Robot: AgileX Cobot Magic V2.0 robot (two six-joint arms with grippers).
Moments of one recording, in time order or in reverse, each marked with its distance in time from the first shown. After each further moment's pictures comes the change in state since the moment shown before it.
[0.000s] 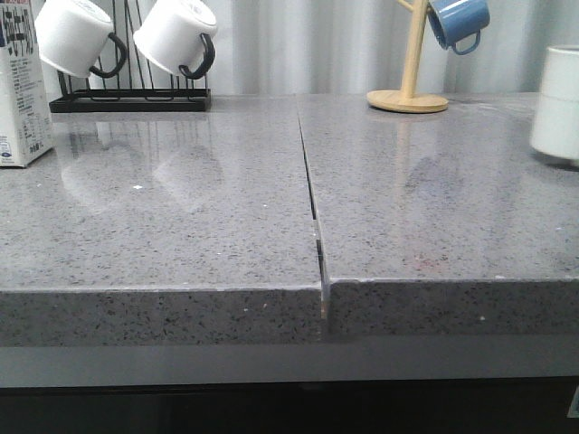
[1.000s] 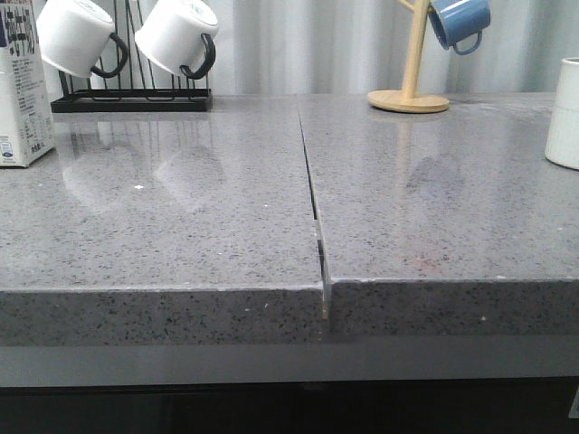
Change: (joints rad) left arm 0.000 0.000 0.000 0.000 0.000 0.000; right arm -0.089 -0.123 0.120 0.019 0.041 0.000
